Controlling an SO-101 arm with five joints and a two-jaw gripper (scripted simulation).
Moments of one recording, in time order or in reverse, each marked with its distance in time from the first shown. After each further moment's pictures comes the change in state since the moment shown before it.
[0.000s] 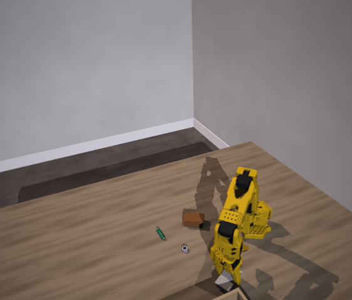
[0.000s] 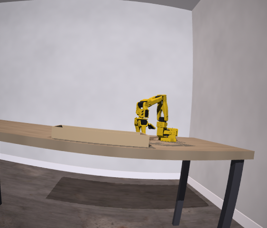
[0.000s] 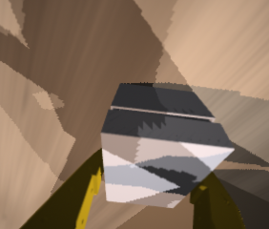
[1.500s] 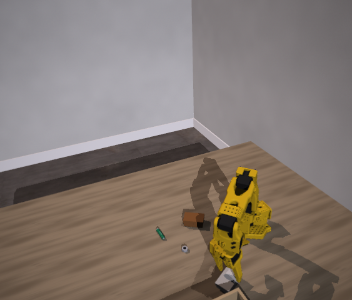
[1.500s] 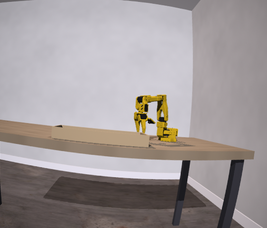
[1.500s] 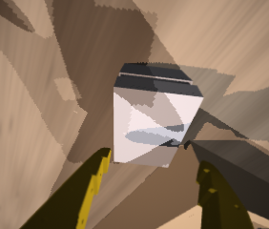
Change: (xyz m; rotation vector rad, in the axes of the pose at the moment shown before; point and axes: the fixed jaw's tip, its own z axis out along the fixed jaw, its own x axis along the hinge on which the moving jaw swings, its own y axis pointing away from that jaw) arm 0.004 -0.001 -0.026 -0.004 -0.014 0.000
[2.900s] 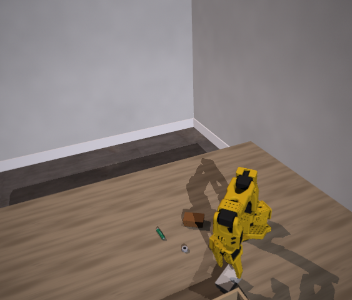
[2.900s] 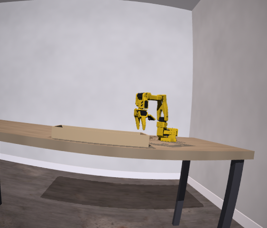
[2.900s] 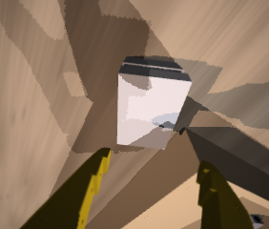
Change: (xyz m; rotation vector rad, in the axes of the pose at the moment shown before) arm 0.001 0.000 -0.017 -0.001 -0.003 0.000
